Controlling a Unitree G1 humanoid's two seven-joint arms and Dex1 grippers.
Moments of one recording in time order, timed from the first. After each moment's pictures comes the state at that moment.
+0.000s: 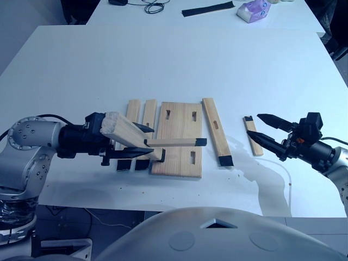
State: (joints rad) left arm 0.11 0.89 0.21 -0.46 -0.72 0.30 -1.37; right arm 0.35 -0.67 -0.32 -0.50 0.77 0.48 0.92
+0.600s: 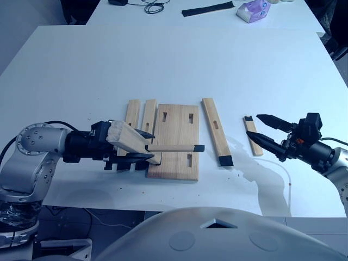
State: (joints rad) left arm 0.15 0.88 0.15 -0.43 -0.65 0.20 -1.38; right arm 0.36 -0.67 -0.31 -0.51 0.78 0.48 0.91
